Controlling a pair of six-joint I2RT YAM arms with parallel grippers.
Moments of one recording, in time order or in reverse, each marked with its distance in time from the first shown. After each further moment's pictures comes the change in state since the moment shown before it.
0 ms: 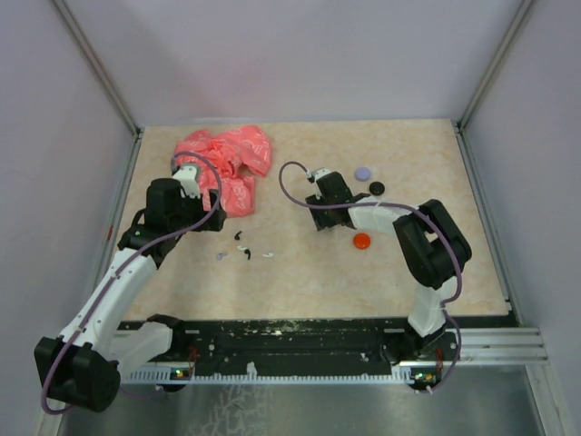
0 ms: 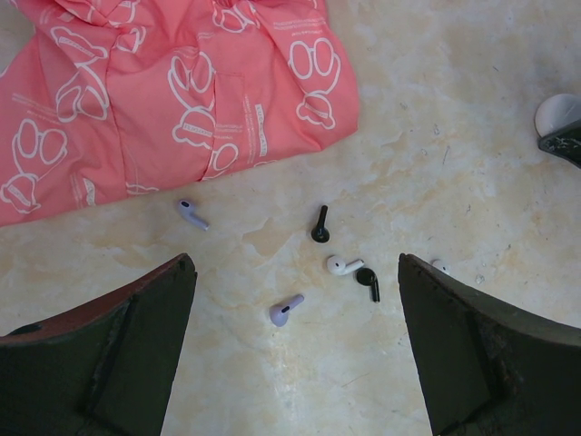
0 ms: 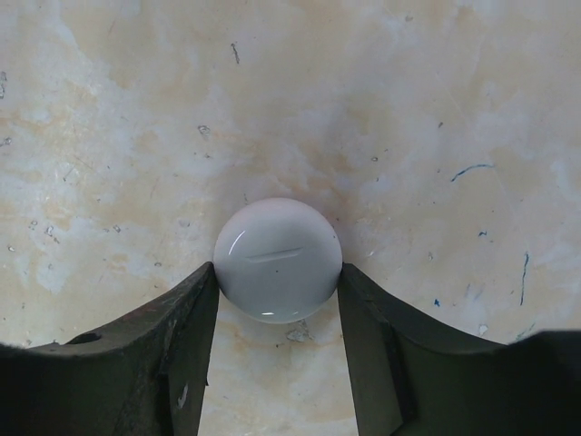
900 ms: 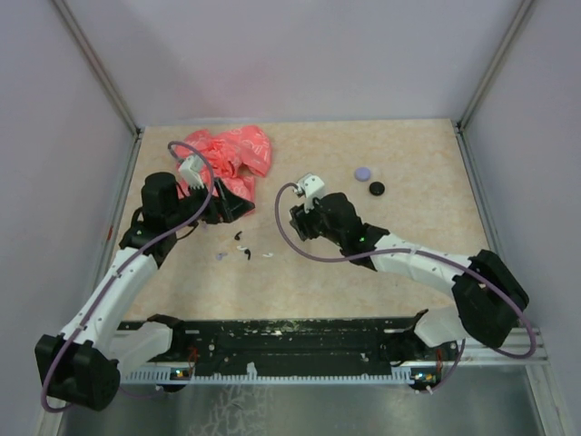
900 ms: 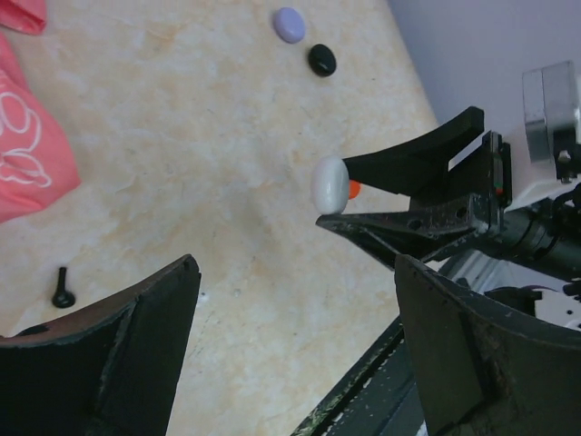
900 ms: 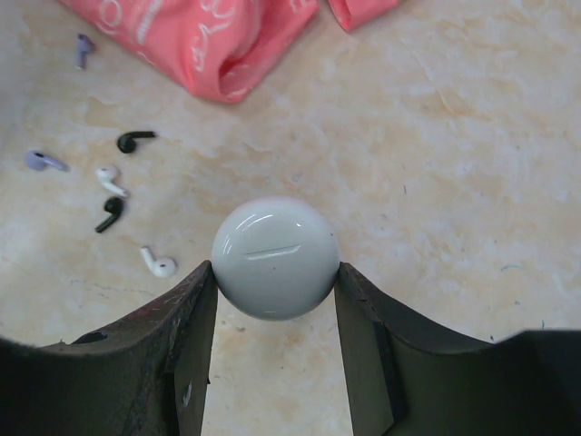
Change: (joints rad) left arm -0.004 0.008 -0.001 0.219 0.481 -0.356; right arm 0.217 -0.431 -0.260 0.289 0.002 -0.040
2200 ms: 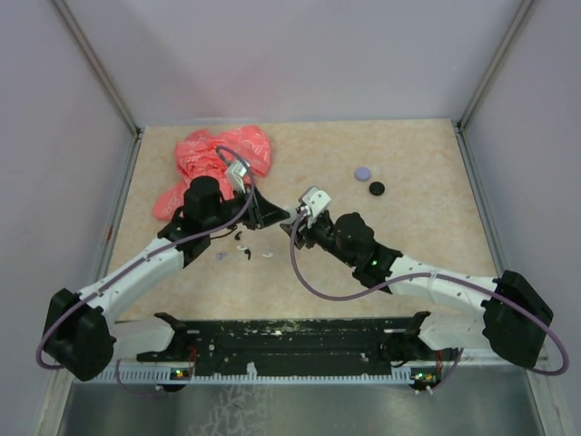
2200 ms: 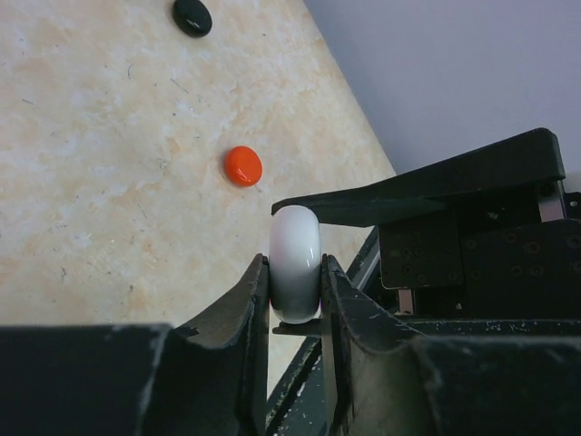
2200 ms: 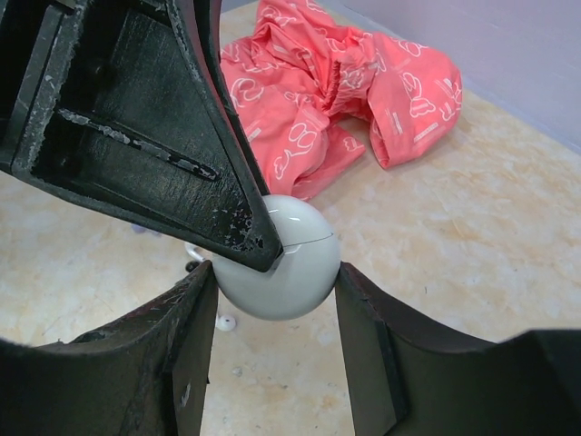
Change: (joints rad) left arm -0.305 0.177 -0.032 0.342 -0.026 -0.205; right arm 0.155 -0.217 -0.164 0.303 0.015 -0.092
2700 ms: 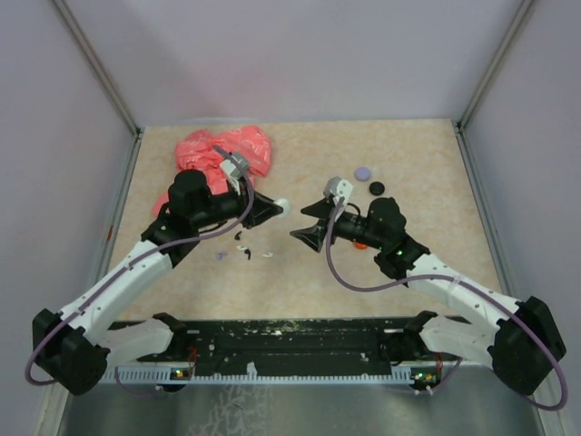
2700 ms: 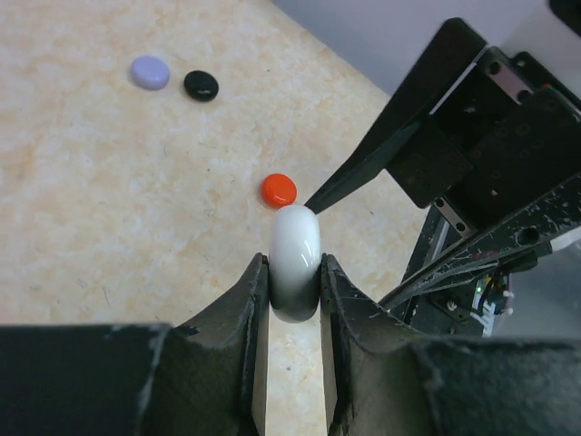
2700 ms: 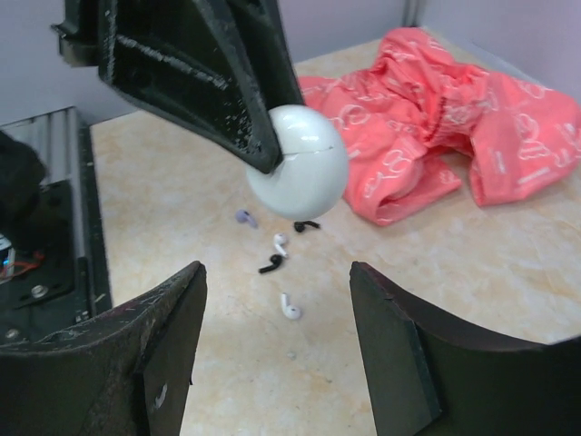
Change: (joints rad) left arm 0.000 -0.093 0.081 -0.120 0.032 0.355; right arm -0.251 -0.131 -0.014 -0.067 -0.556 0.077
